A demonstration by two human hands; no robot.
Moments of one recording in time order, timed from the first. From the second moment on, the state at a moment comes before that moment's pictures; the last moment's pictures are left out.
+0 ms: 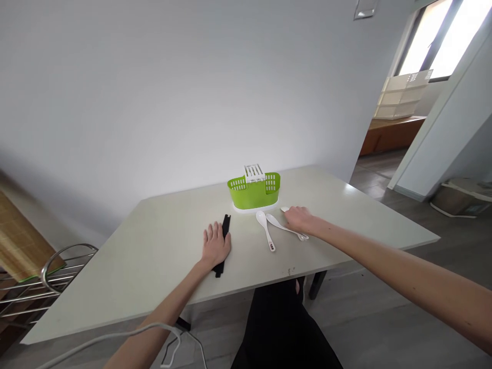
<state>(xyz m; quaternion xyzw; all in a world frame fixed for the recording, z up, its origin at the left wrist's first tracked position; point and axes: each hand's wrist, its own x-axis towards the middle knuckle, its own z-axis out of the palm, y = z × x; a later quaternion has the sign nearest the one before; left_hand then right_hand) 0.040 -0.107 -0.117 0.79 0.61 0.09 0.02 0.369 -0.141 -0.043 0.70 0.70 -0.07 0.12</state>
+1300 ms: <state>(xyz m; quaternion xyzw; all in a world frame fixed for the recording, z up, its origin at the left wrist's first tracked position) 0.061 -0.068 -0.097 0.56 0.61 0.50 0.25 0.422 -0.150 -0.094 0.65 0.75 -0.14 -0.09</state>
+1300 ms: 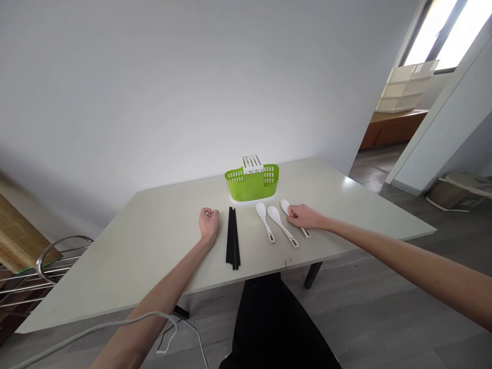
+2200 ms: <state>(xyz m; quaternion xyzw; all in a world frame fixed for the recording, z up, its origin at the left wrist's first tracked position) 0.031 0.014 -0.090 0.52 0.58 0.55 0.30 0.451 -0.121 -0.068 0.66 0.75 -0.01 -0.11</state>
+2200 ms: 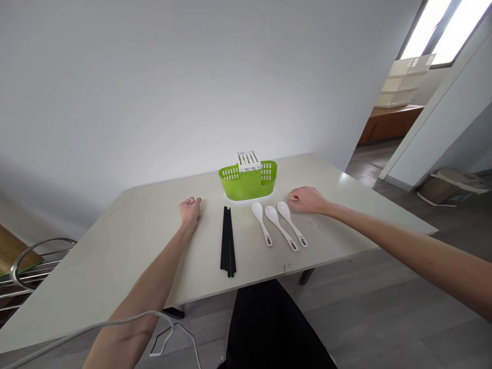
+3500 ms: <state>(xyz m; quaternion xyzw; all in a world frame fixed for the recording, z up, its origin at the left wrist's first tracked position) 0.048 0.083 -0.095 0.59 0.50 0.48 0.41 0.450 -0.023 -0.131 0.54 0.41 -0.37 -0.64</state>
